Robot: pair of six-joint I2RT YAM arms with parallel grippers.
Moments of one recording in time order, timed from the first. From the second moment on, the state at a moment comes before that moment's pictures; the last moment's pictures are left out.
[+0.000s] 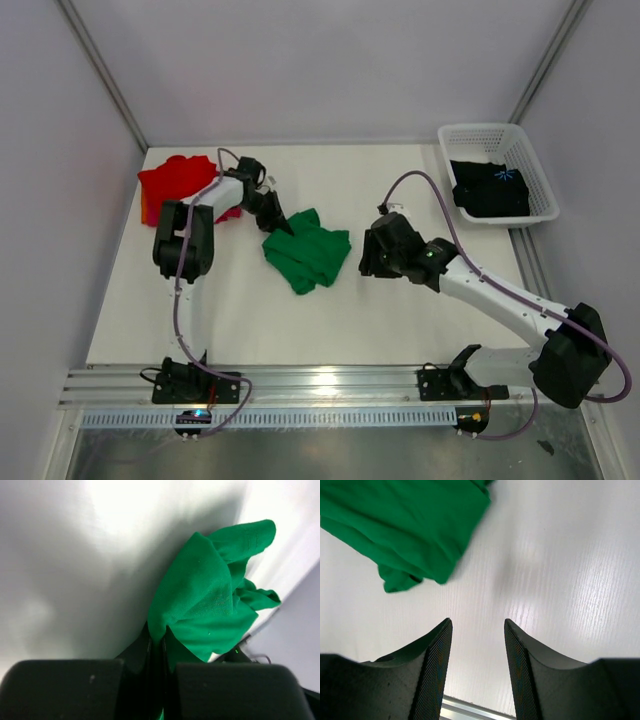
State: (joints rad) left arm -0.26 2.22 1.62 -0.66 0.61 -0.55; right arm 0.71 1.25 0.94 -0.57 0.17 0.67
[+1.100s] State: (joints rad) left arm -0.10 2.23 2.38 -1.15 0.21 -0.34; right arm 0.68 1.41 0.92 -0.45 0.05 0.61
